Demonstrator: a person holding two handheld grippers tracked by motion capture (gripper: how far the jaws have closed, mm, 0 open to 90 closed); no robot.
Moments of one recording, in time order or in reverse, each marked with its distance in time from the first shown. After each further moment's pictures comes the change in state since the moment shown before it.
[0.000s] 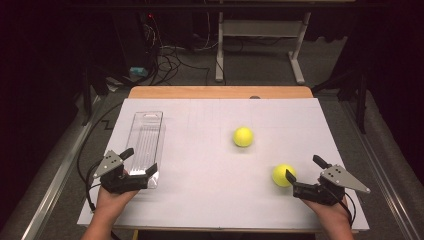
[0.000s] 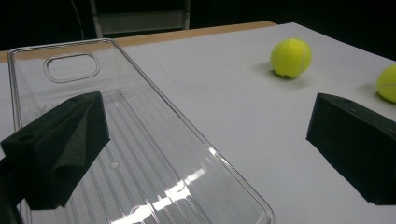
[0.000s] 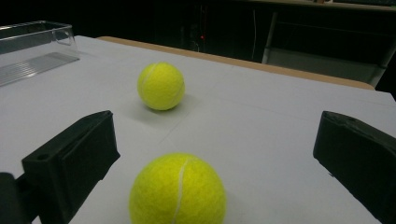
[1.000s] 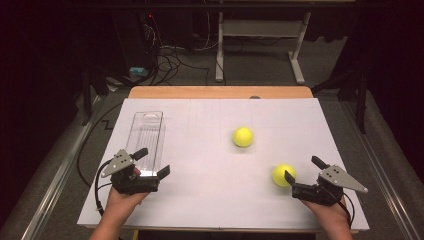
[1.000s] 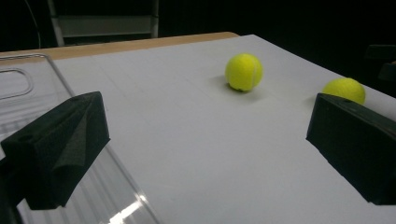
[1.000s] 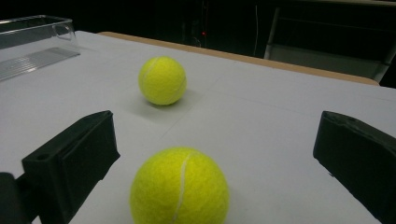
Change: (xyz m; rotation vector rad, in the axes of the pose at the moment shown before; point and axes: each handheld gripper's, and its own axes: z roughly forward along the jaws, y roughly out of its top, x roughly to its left) left arm -0.033 0.016 0.011 -0.022 -0.133 -0.015; right arm 0.001 -0.003 0.002 0.015 0.005 -0.004
